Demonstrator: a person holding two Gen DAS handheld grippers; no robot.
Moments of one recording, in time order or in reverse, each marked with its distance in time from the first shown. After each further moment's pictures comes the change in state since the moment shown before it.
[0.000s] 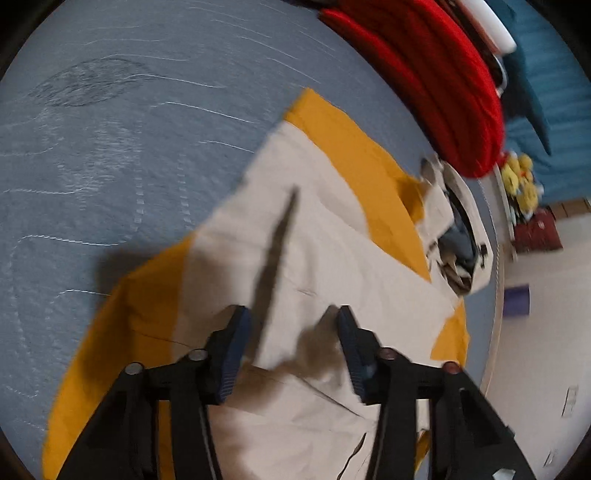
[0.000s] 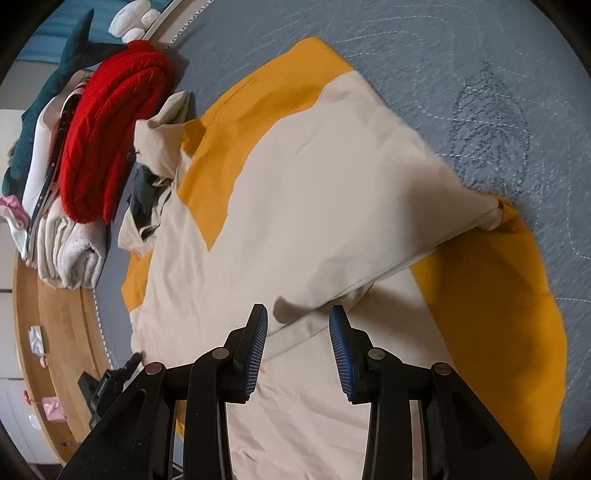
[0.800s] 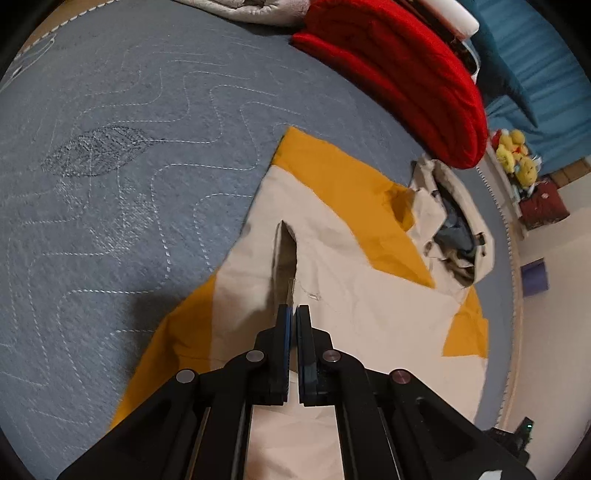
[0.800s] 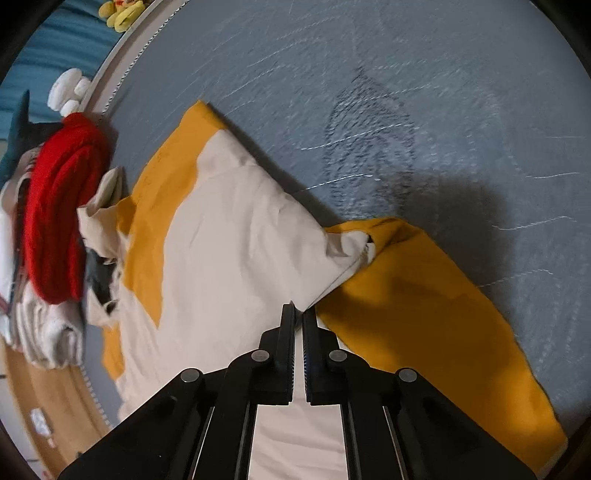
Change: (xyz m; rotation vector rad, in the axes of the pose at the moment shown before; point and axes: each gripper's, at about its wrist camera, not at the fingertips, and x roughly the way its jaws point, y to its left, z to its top) left arm -0.033 -0.012 0.007 0.174 -0.076 0.091; right arm -0.028 -0.053 0.002 0.240 -0.145 -0.160
